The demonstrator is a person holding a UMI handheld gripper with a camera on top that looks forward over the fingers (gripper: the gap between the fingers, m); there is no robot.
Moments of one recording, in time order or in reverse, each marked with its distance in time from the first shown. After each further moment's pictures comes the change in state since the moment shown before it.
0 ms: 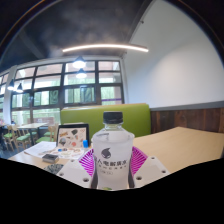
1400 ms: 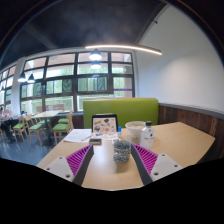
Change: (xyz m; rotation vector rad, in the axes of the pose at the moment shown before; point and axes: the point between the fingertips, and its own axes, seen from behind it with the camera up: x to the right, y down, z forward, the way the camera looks) arm -0.172 -0.040 -0.264 -0.150 -0.074 -0.052
